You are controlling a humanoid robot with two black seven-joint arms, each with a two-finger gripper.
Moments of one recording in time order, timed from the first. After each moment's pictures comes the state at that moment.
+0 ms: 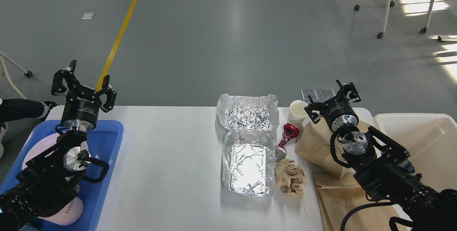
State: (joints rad) left arm -0.67 0.29 -0.60 -0.44 -0.20 -0.47 -0.71; right arm 0.66 -0.14 0.83 0.54 0.24 0.12 0.23
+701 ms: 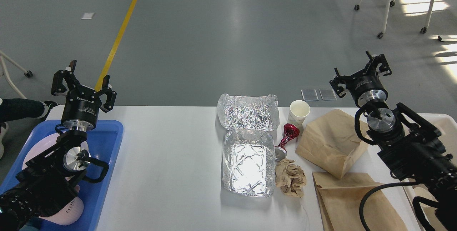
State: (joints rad) left arm -0.67 0.29 -0.60 -0.44 -0.20 -0.47 -0.71; right arm 0.77 -0.28 0.82 0.55 0.24 0.13 0.25
